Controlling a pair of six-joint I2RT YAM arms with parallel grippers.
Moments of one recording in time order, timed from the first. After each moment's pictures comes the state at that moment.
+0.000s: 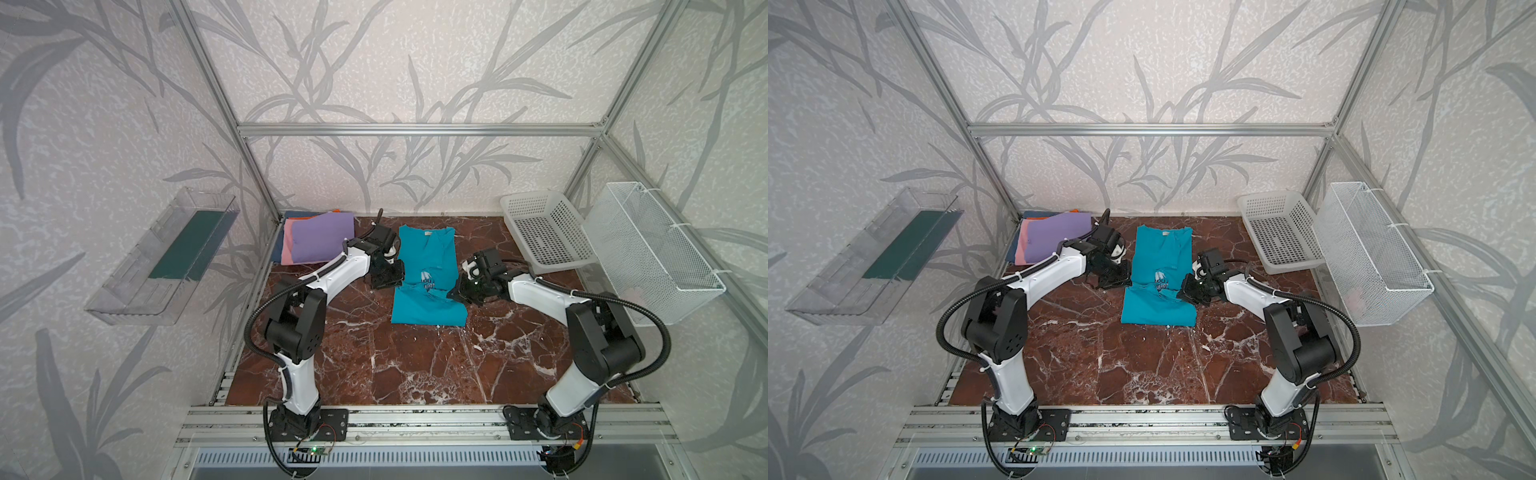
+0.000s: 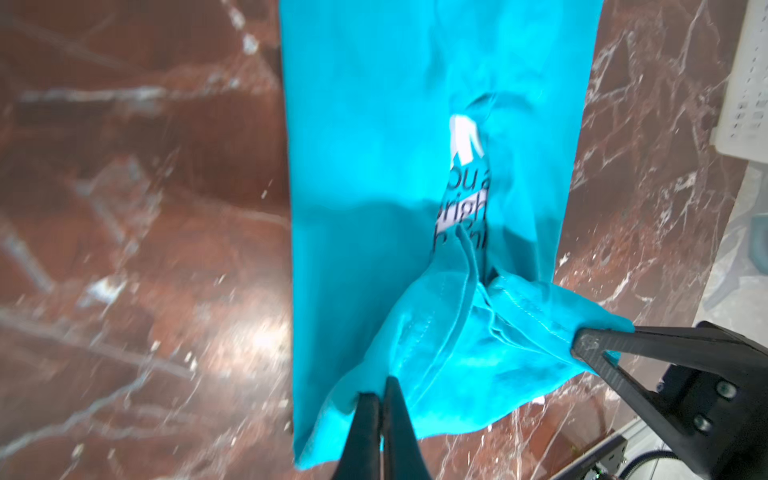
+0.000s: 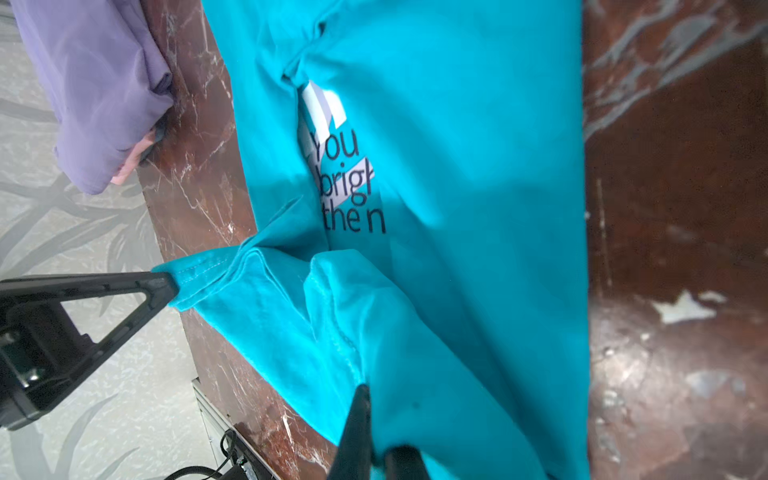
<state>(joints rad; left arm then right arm) -0.44 1.90 1.47 -0.74 0.31 -0.55 0.35 1.72 1.02 -0.32 -0.50 0.76</state>
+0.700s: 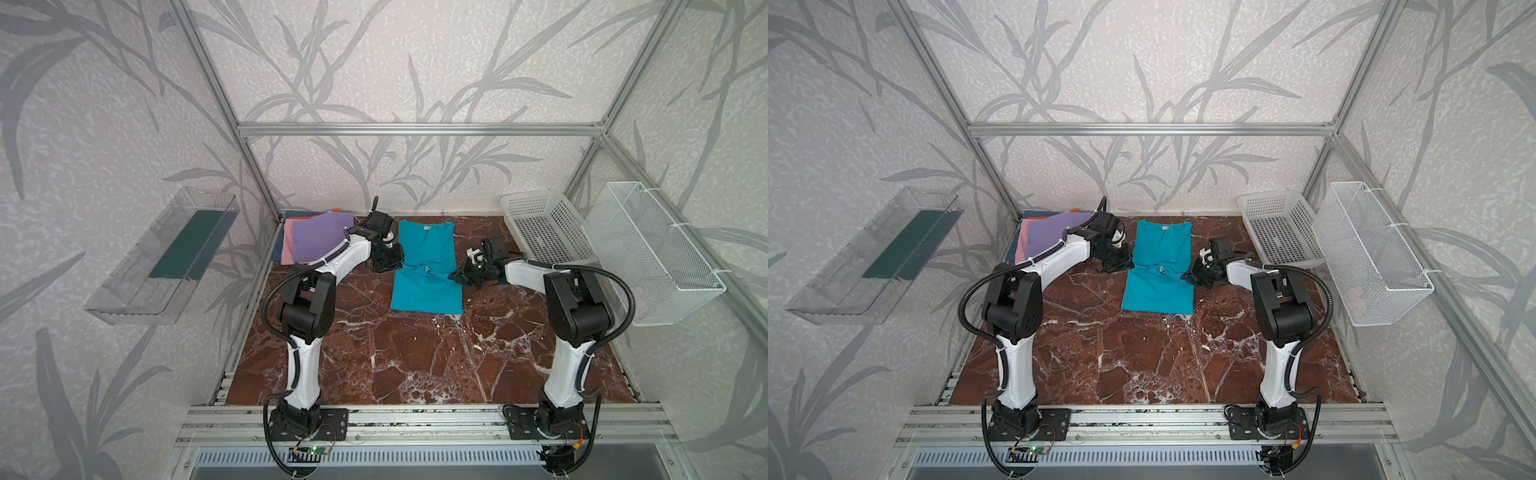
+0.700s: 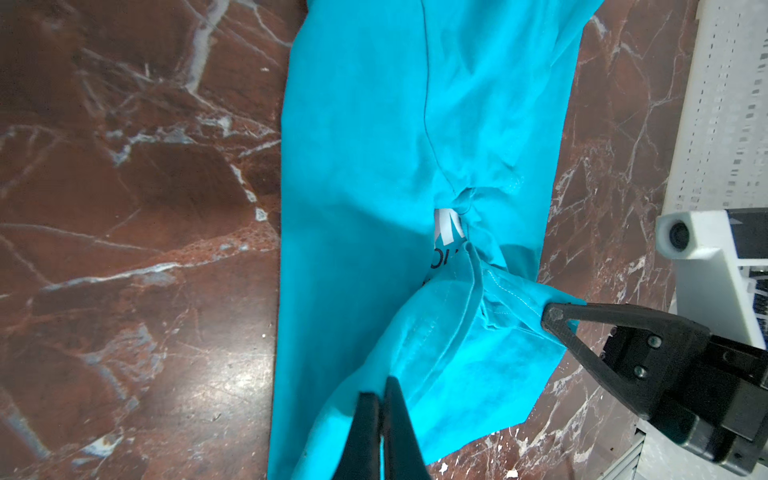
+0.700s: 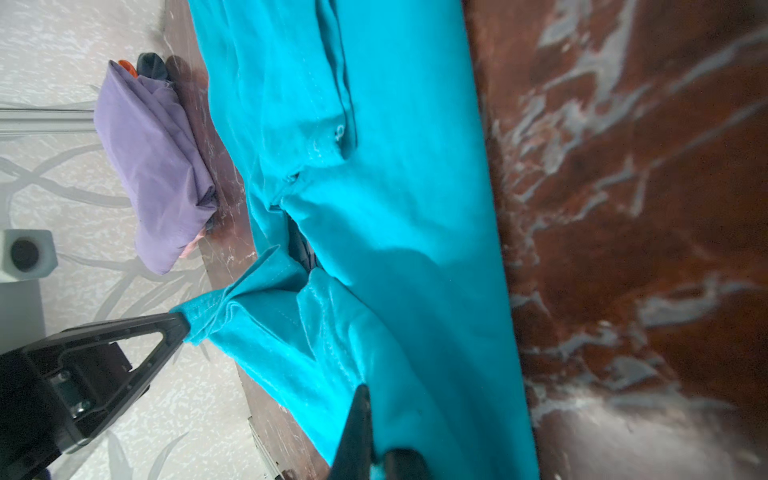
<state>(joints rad) -0.36 2.07 1.67 -0.71 0.34 -0.57 0.22 1.98 1.19 -0.15 -0.65 0.82</state>
